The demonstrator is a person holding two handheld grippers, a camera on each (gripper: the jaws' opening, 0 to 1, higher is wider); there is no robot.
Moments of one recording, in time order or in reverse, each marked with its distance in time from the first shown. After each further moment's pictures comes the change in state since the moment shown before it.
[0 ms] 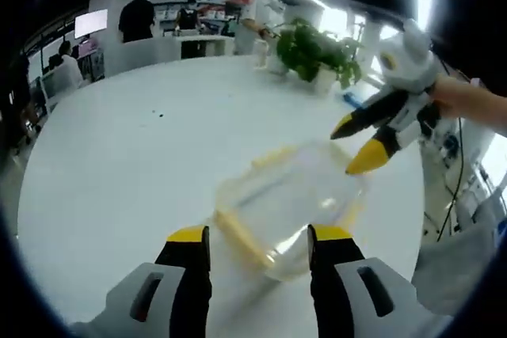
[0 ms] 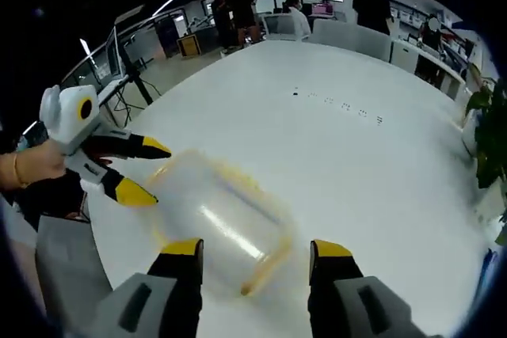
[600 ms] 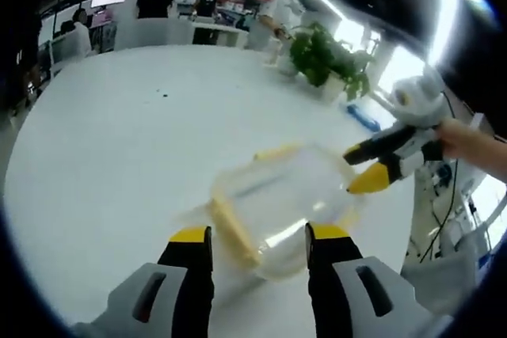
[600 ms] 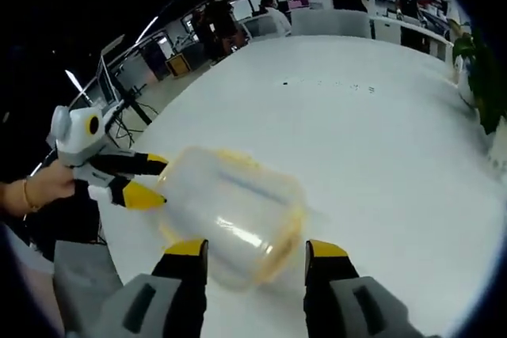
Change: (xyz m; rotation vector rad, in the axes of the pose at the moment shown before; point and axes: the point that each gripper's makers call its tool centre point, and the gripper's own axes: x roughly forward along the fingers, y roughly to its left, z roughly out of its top) left arm 0.005 -0.004 -0.006 -0.149 0.014 -0.042; right arm 0.009 0.013 -0.012 0.186 -0.059 0.080
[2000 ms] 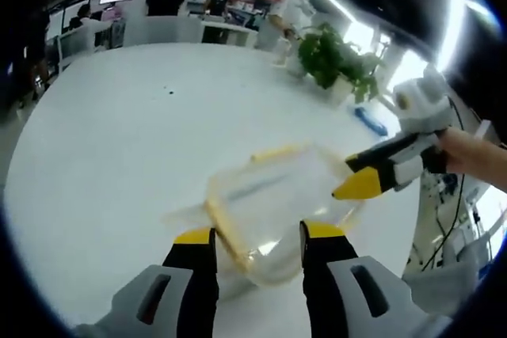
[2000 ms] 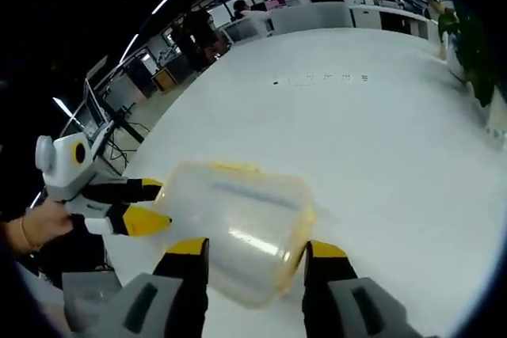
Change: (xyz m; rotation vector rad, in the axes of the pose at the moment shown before) left arm -0.001 0.003 -0.002 -0.035 -0.015 0.062; right arm 0.018 0.006 0.008 0.113 -0.024 -0.043
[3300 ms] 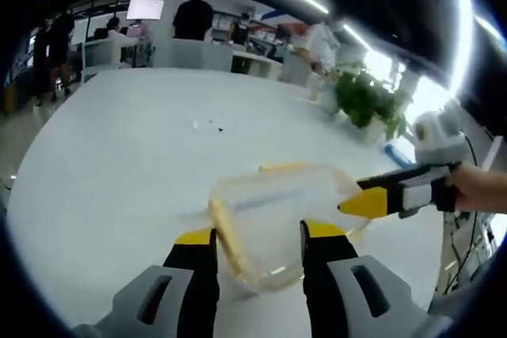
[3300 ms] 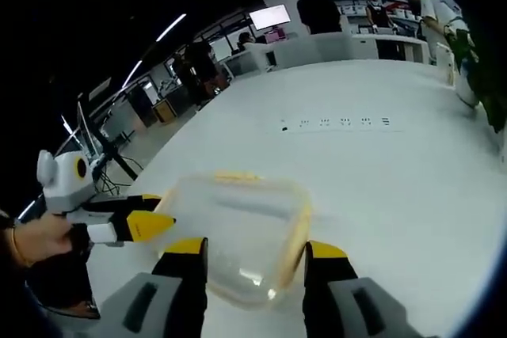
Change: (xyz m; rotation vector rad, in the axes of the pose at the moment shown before) left arm 0.016 0.088 0.058 -0.044 -0.177 0.086; right arm 0.061 0.008 0.081 -0.006 -0.221 -0.016
